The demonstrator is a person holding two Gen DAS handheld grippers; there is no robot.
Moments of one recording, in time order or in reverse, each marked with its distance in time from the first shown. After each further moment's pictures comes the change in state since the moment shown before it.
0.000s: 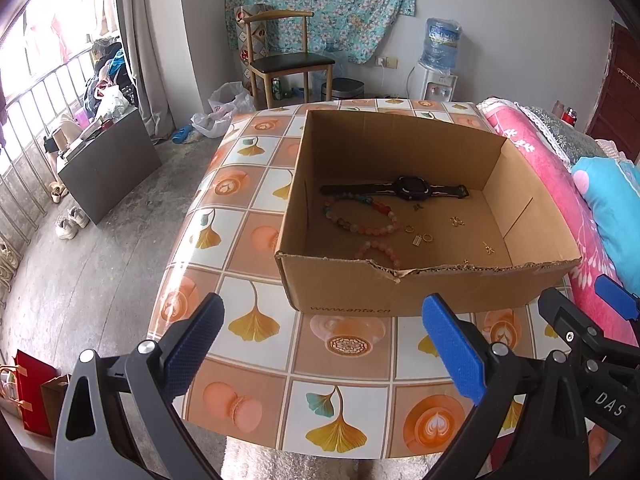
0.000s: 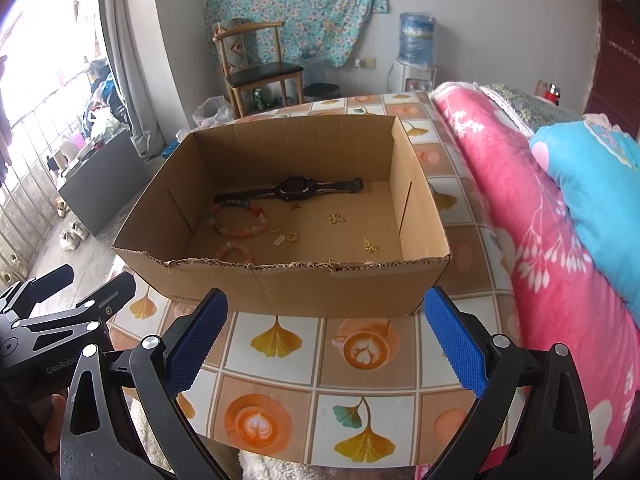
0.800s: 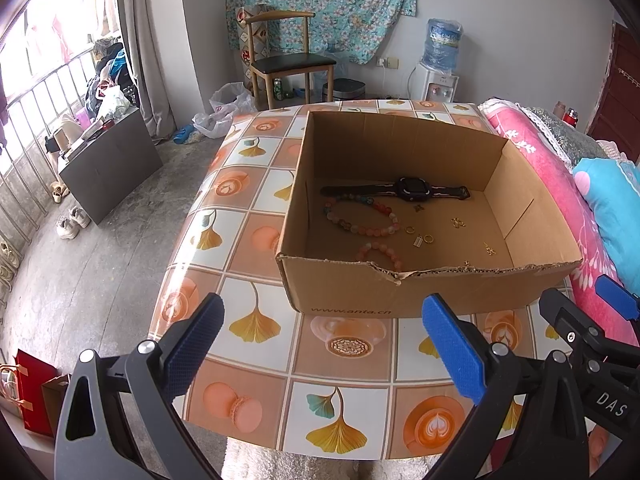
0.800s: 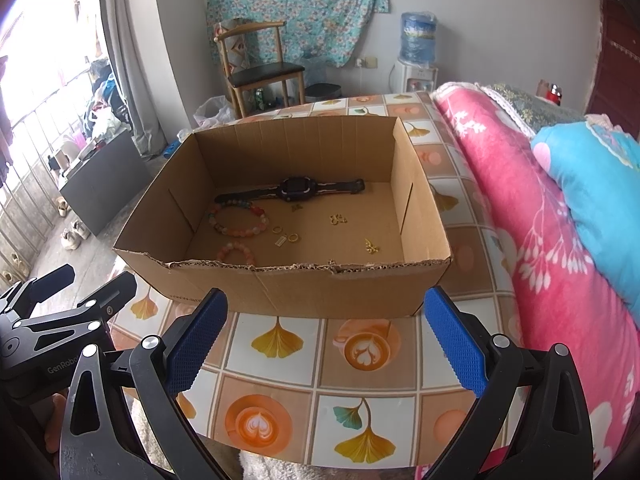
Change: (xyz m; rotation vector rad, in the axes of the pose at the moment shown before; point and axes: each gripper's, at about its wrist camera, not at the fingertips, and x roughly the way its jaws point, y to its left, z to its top) left arm -0.001 0.000 -0.001 -0.003 -0.004 0.002; right arm 0.001 0.001 0.000 -0.010 0.000 0.004
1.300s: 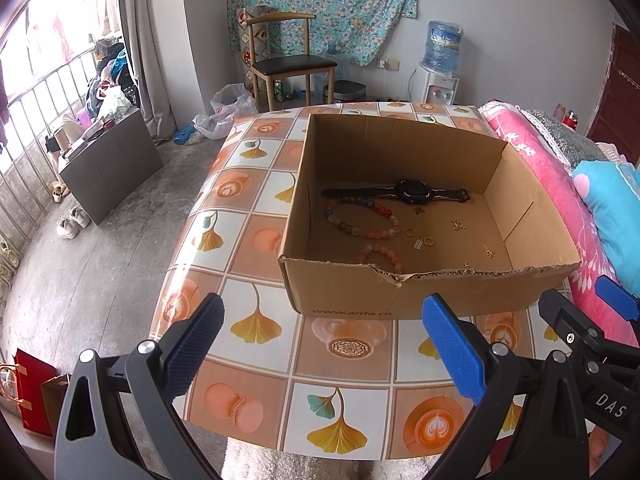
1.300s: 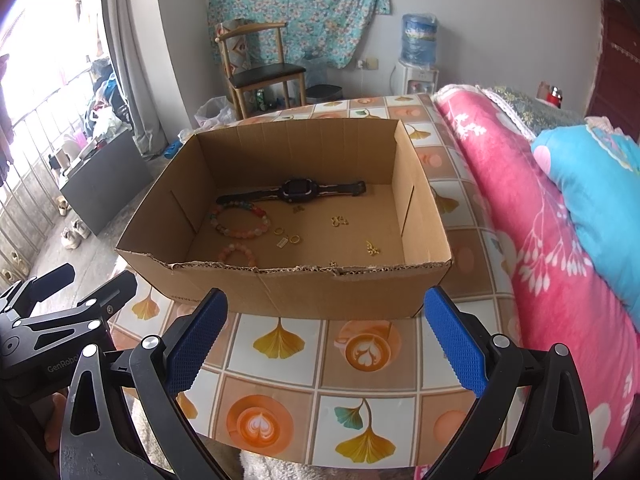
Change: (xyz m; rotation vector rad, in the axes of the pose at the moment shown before) left arm -0.001 0.002 0.001 -0.004 -0.003 0.003; right arm -0.001 0.001 0.000 0.001 -0.001 0.001
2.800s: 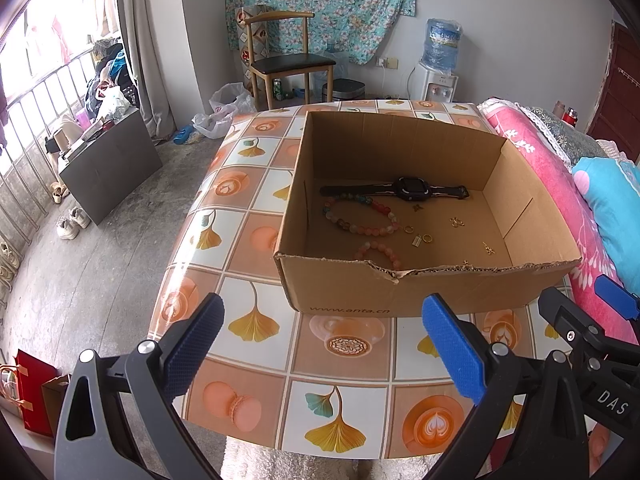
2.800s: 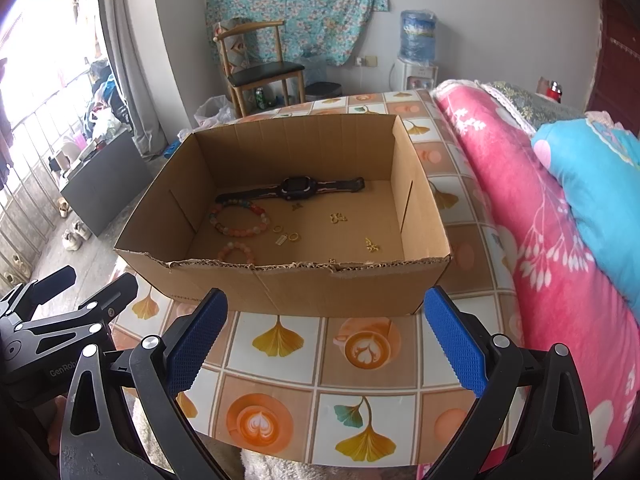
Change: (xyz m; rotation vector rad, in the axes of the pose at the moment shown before) left arm 0.000 -0.002 0.000 0.004 0.003 0.000; right arm -0.002 -0.002 0.002 0.004 0.007 0.007
